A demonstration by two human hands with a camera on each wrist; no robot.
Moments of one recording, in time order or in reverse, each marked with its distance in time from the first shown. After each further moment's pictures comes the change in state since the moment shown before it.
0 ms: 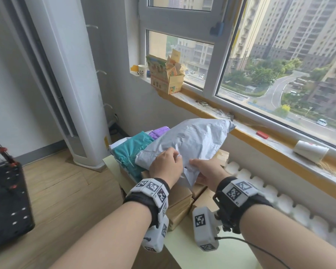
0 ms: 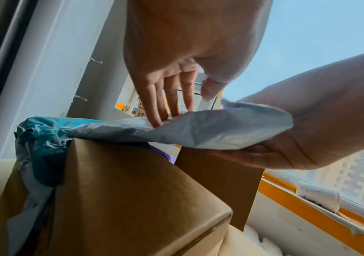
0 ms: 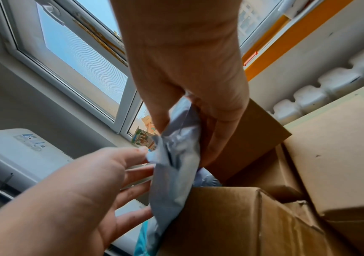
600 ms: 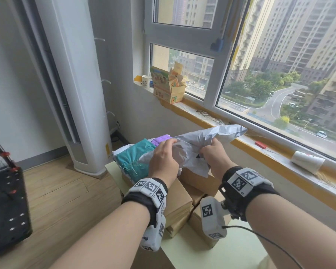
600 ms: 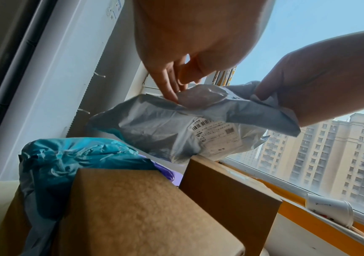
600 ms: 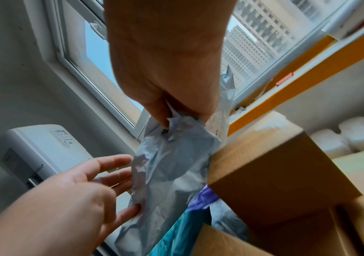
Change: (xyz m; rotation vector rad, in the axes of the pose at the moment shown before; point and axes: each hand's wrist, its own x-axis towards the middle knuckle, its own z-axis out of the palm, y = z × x) left_hand -0.003 0.006 -0.024 -0.138 0.219 0.199; right_hand -0.019 -0.055 -0.004 -0.079 0.028 -0.331
